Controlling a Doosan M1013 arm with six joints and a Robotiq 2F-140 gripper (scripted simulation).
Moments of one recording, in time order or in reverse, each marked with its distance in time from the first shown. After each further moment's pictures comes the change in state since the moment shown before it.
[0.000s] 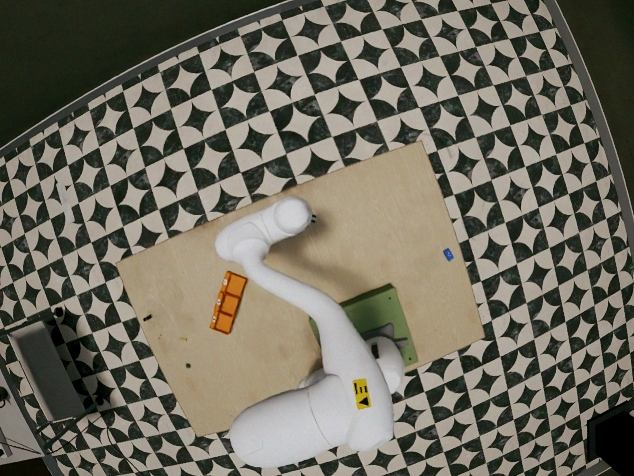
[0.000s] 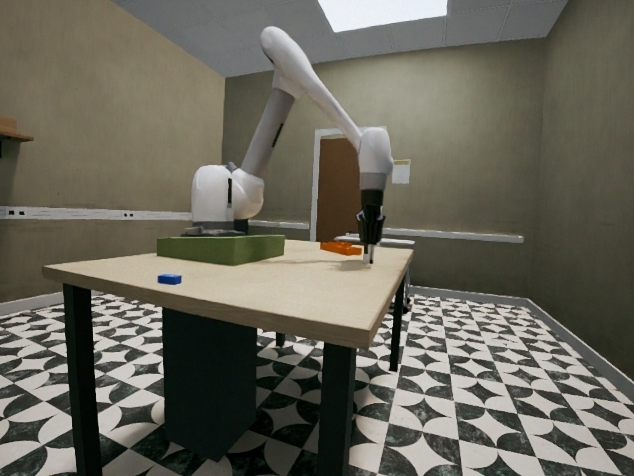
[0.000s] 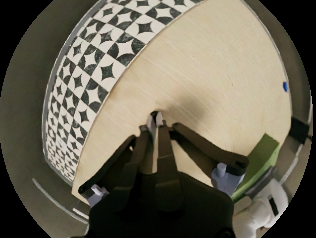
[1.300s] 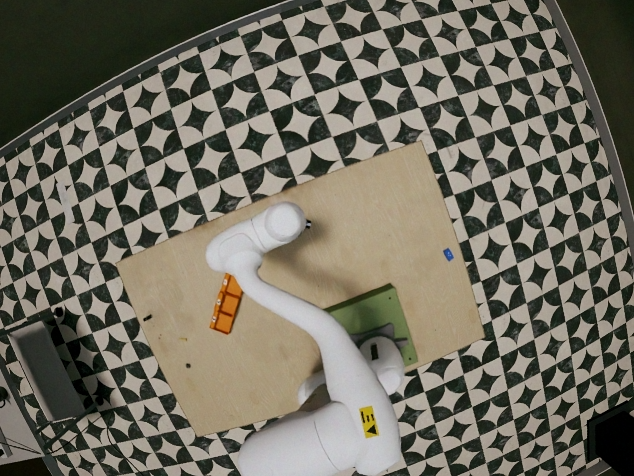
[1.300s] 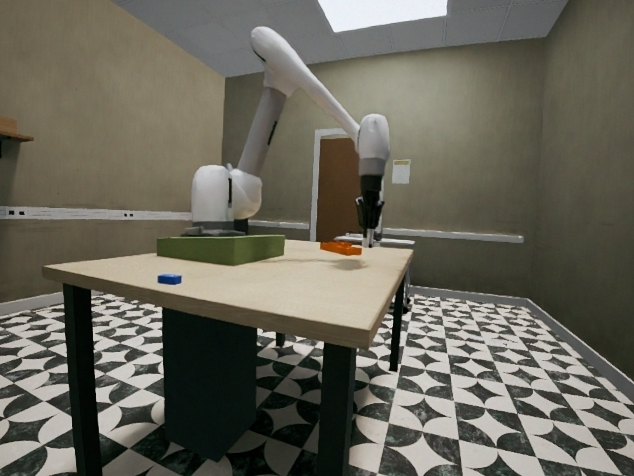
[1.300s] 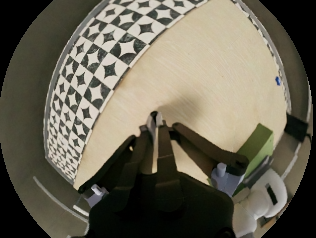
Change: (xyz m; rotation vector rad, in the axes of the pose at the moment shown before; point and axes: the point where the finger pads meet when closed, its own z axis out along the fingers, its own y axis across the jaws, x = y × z) arm -0.021 -0.012 -0.052 0.000 -0.001 0.000
